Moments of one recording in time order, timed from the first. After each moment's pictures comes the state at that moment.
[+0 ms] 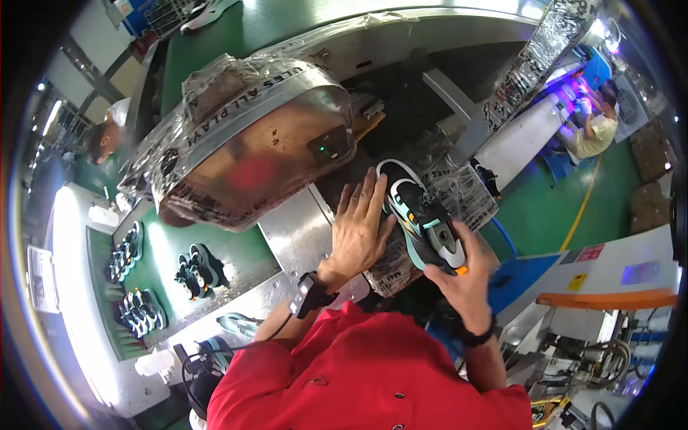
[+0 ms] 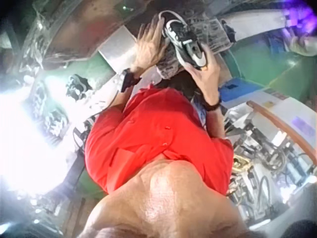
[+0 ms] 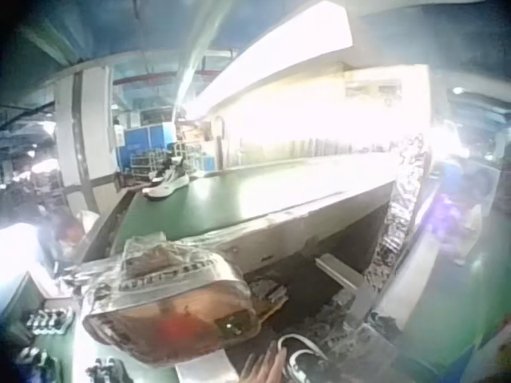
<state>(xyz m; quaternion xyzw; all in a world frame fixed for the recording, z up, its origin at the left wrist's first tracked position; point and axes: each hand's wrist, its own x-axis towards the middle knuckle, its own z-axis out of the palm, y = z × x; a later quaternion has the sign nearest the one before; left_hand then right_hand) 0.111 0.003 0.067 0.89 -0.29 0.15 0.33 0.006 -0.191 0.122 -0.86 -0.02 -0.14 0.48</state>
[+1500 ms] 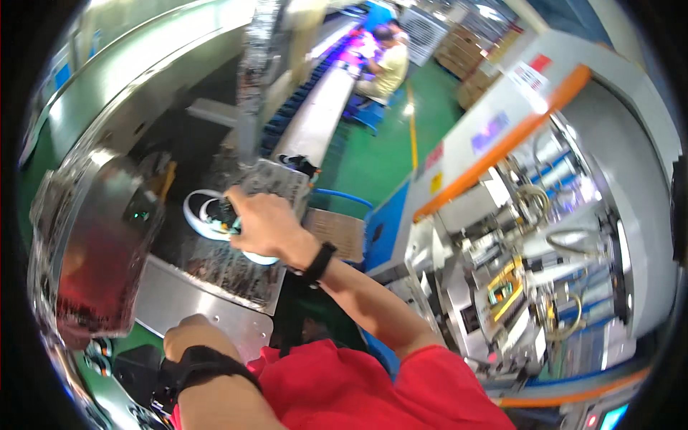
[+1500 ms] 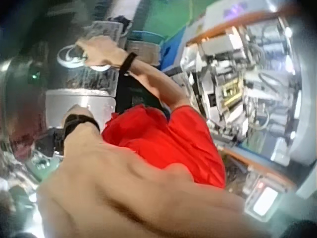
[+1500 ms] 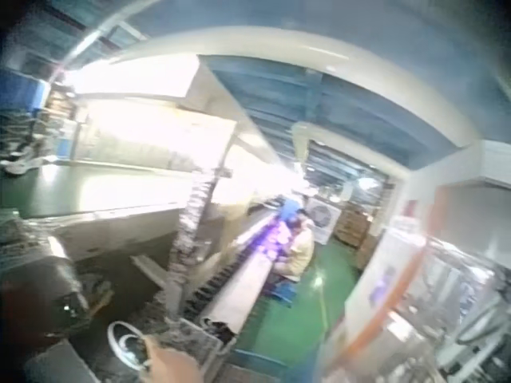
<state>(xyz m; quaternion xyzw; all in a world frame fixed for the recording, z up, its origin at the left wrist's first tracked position) -0.014 0.025 0.247 -0.10 -0.48 -0.08 0.87 0.066 -0.149 0.142 -0.97 0.04 -0.12 0.21</state>
